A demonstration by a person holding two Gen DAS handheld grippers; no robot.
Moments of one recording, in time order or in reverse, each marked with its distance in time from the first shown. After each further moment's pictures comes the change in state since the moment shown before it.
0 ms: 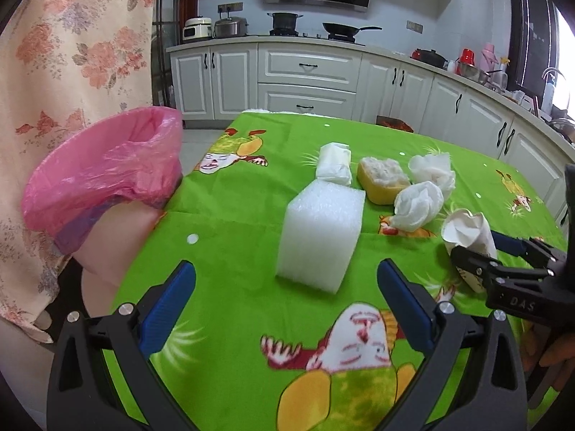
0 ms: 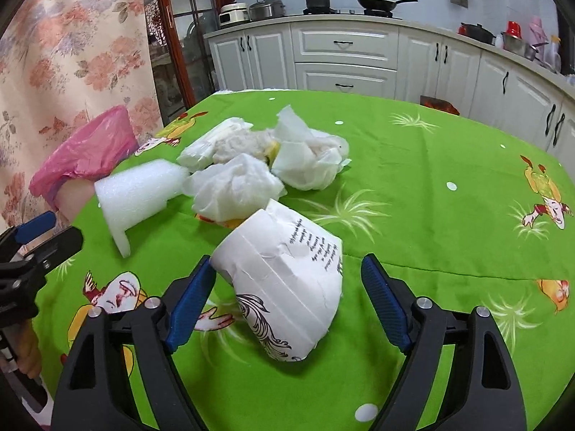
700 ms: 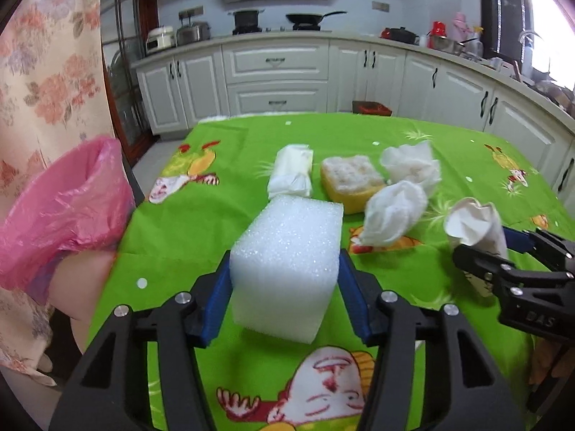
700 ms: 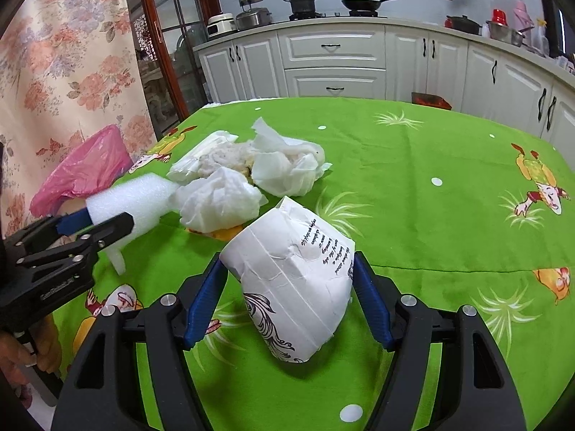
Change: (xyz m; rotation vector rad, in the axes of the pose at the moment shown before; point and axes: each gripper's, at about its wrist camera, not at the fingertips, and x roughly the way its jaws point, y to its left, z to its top) left arm 0.033 -0.043 0.020 0.160 0.007 -0.033; right arm -0.007 -0.011 -0.002 0.061 -0.031 0.004
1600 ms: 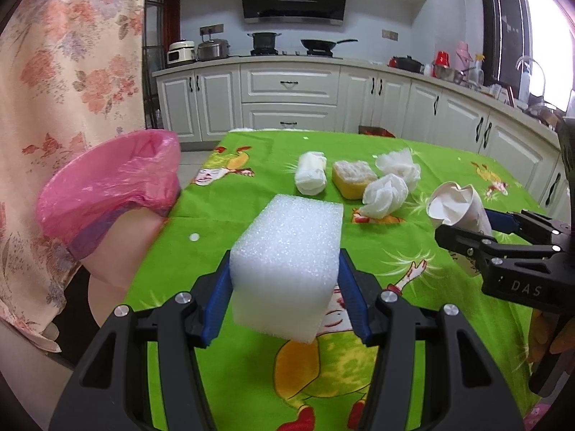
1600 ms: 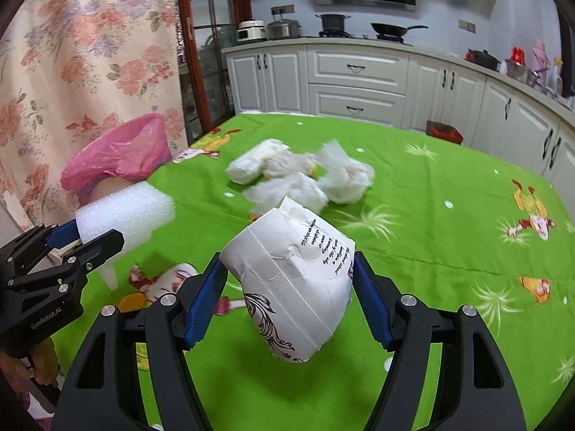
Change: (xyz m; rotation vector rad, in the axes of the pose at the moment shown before) left arm -0.085 0.031 -0.051 -0.086 -0.096 0.003; right arm -0.050 0.053 -0.011 -0.131 -0.056 0.016
